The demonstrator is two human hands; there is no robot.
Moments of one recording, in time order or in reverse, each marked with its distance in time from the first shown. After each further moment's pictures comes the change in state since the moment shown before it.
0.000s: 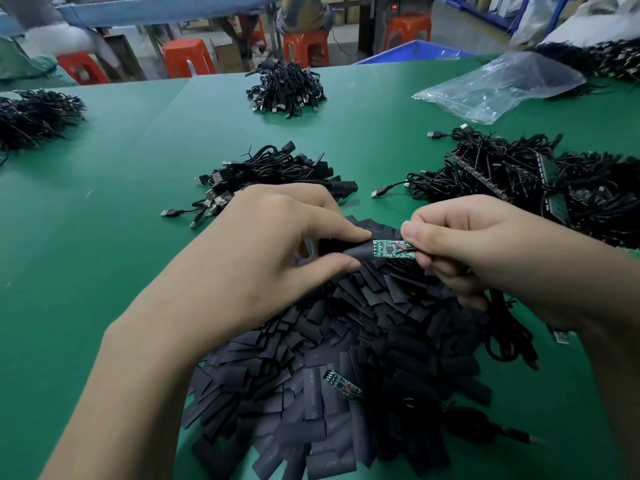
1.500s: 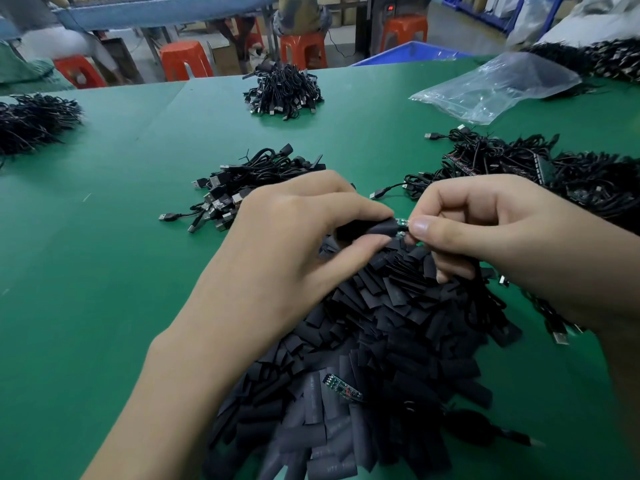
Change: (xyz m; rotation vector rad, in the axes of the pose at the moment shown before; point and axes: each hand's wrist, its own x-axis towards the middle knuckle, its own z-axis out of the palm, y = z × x) left_hand 0.005 0.011 0.018 0.013 0.306 0.095; right_hand -0.007 -0.006 -0.010 0.033 0.039 -0.251
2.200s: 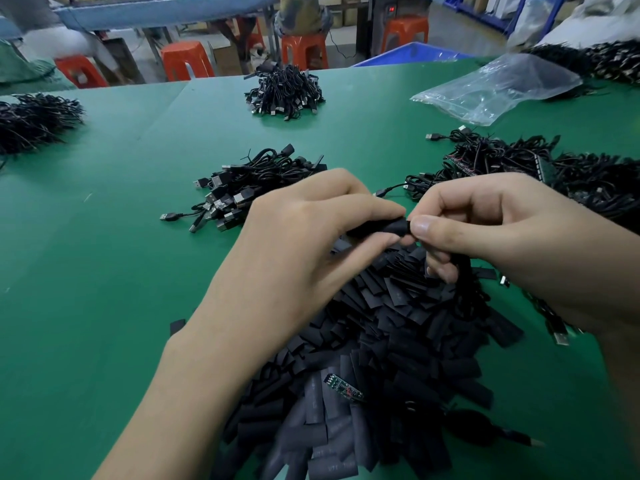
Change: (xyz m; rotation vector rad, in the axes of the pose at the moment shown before) left_hand -0.001 0.000 0.007 0.022 0.049 0.031; right_hand -0.001 0.000 0.001 0.017 -0.004 -0.027
